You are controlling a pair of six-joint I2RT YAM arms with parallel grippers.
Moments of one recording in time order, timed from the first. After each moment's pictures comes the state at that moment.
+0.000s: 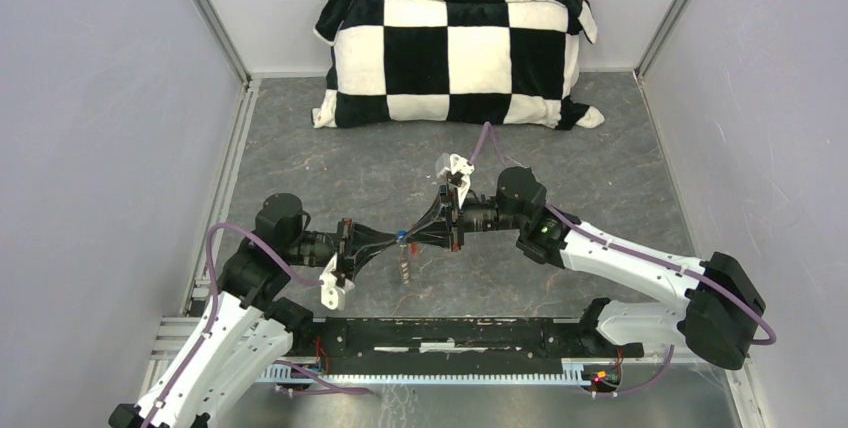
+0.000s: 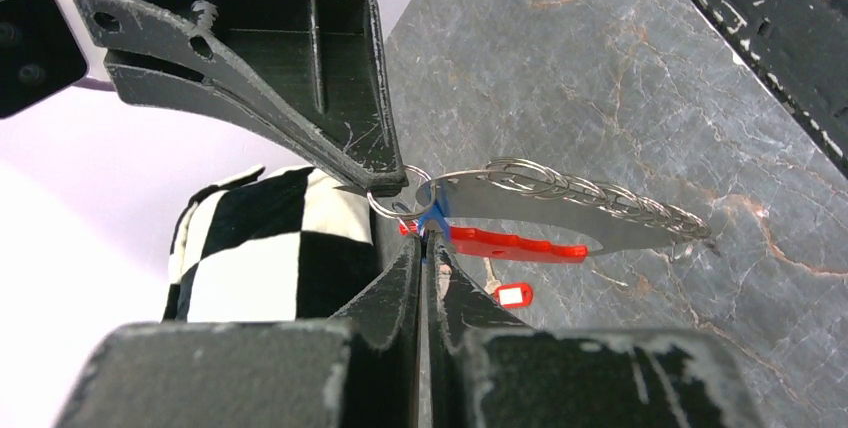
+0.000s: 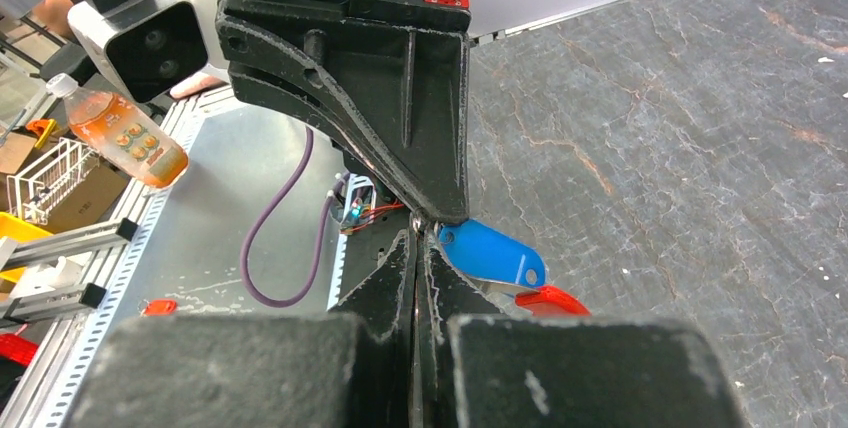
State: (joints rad) left arm -0.45 0.55 0.61 -0.45 1.08 1.36; right arm 0.91 1.21 0.77 0.41 -0.70 0.32
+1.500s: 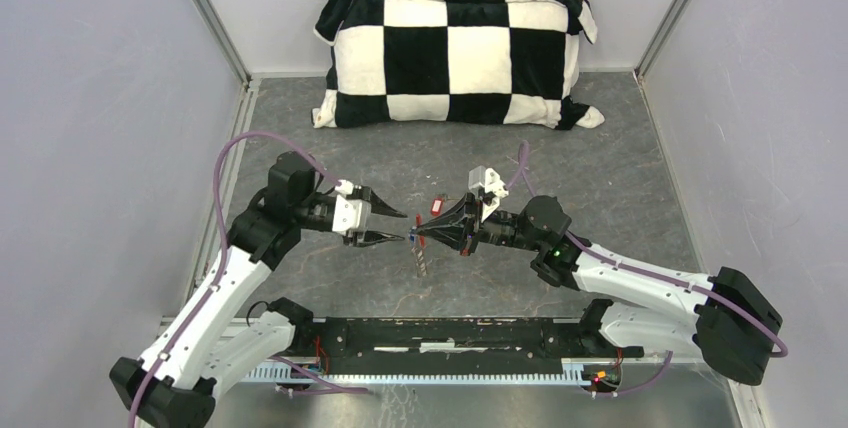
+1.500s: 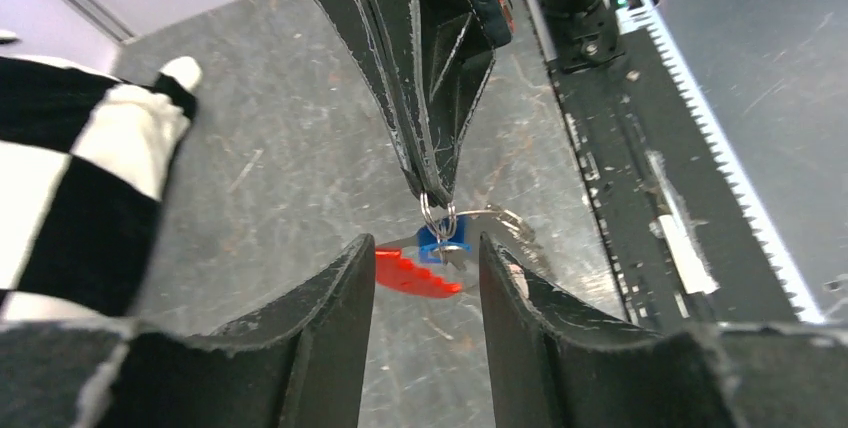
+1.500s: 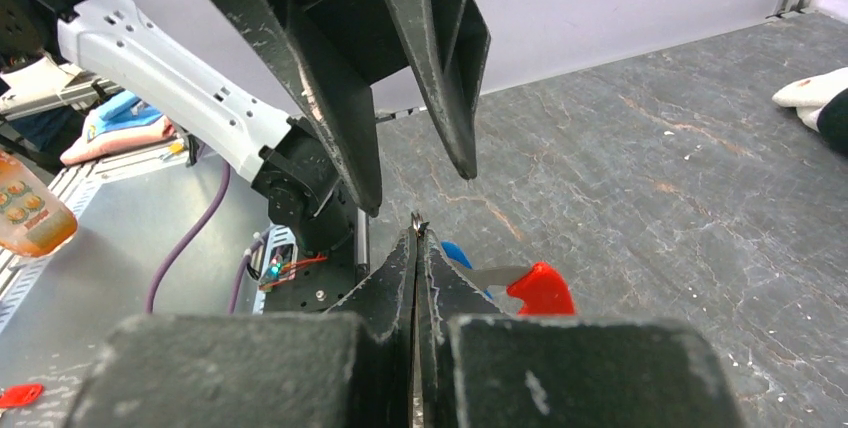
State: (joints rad) left arm -0.45 0.81 0.85 -0.49 1.11 0.78; right arm 0.93 1.09 0.53 0.73 -0.48 0.28
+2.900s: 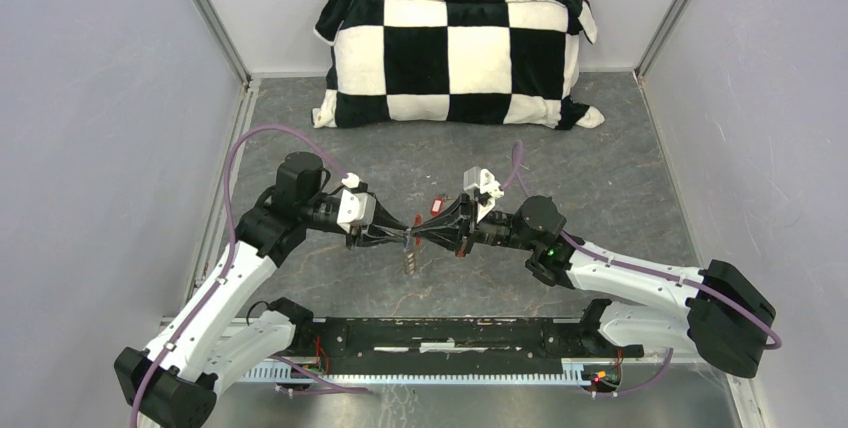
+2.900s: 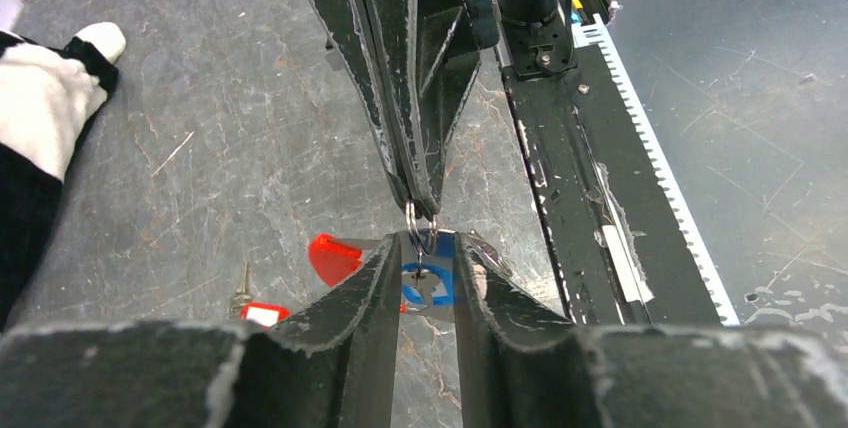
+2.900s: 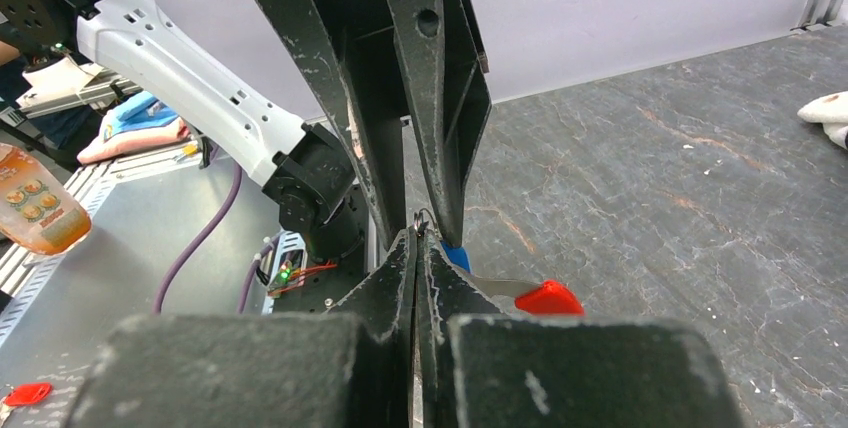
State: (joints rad) left arm -0.45 0.87 0.83 -0.48 1.16 0.65; right arm 0.95 1.14 0.54 0.78 -0.50 0.28
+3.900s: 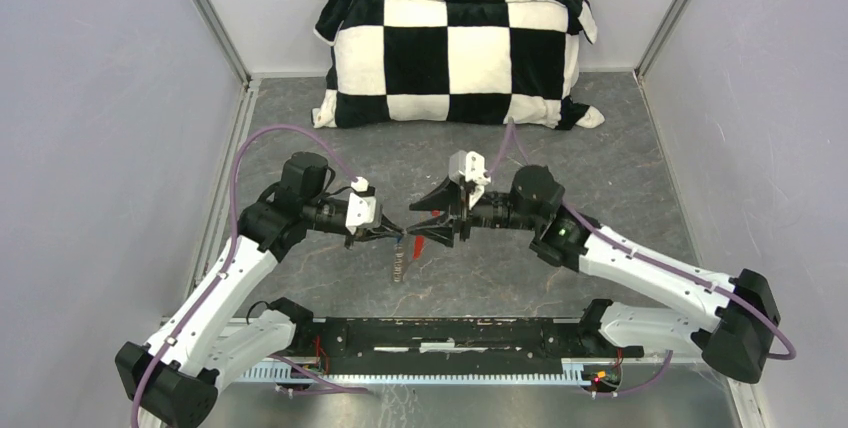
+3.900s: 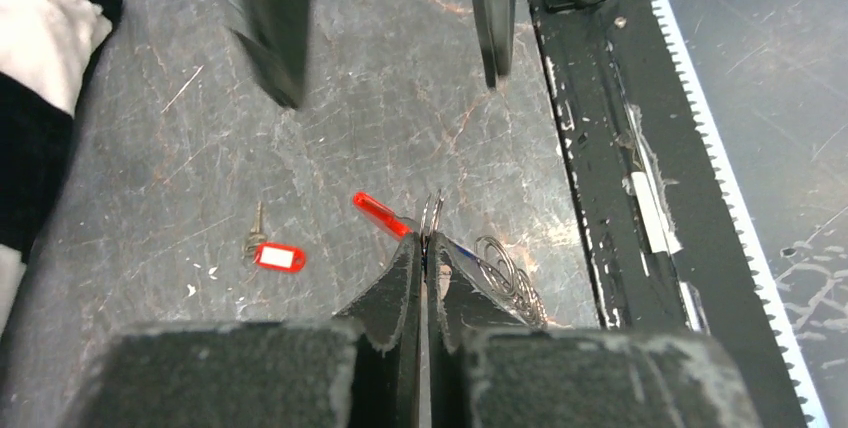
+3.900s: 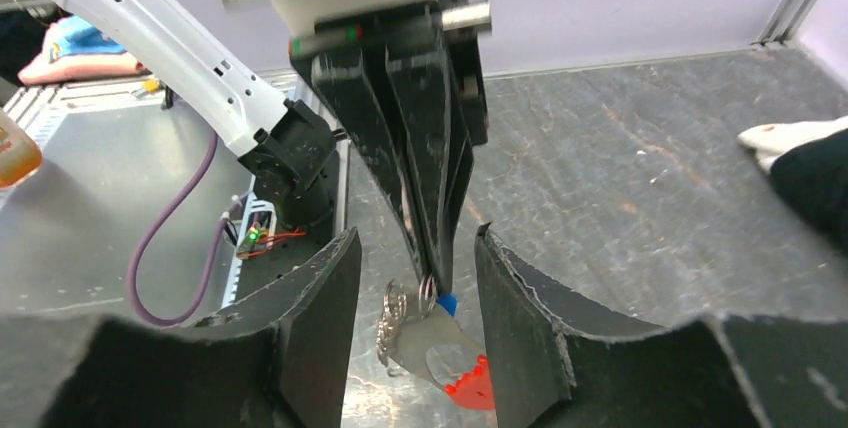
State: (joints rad) left arm -0.45 0.90 0.86 -0.62 1.05 0.77; right arm 0.93 1.10 0.77 0.38 -0.55 0.11
